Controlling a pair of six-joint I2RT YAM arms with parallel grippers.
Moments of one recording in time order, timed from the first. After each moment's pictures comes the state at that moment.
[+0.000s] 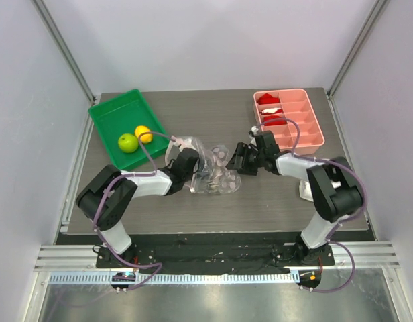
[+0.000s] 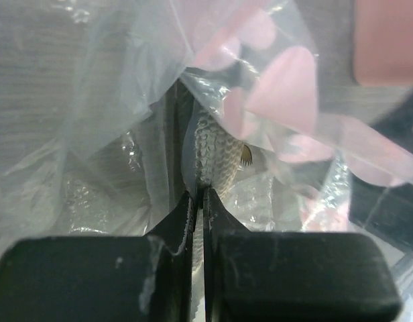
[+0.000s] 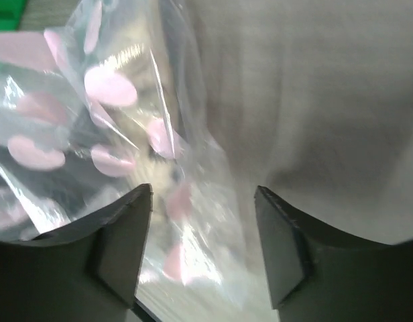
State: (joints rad) left arm -0.70 1.70 0.78 0.31 -0.08 -0.89; right arm 0.37 1.72 0.87 0.02 -0.41 0.63
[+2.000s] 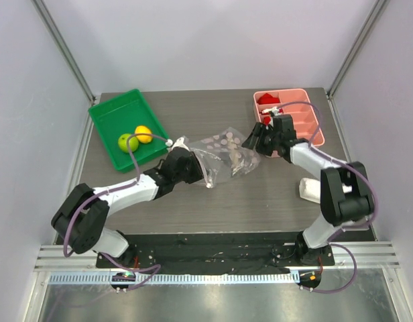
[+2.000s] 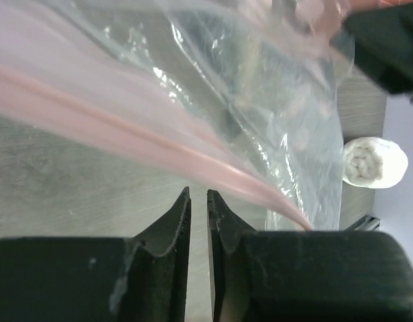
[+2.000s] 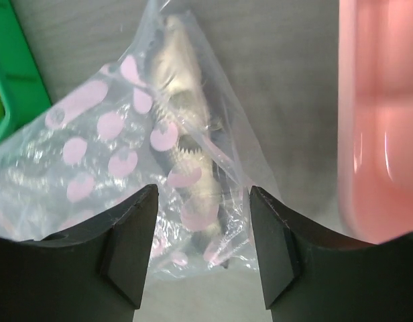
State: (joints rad) left arm -0.71 1.43 0.75 0.08 -0.02 -0.93; right arm 0.21 1.57 0.93 -0.07 -0.30 0.54
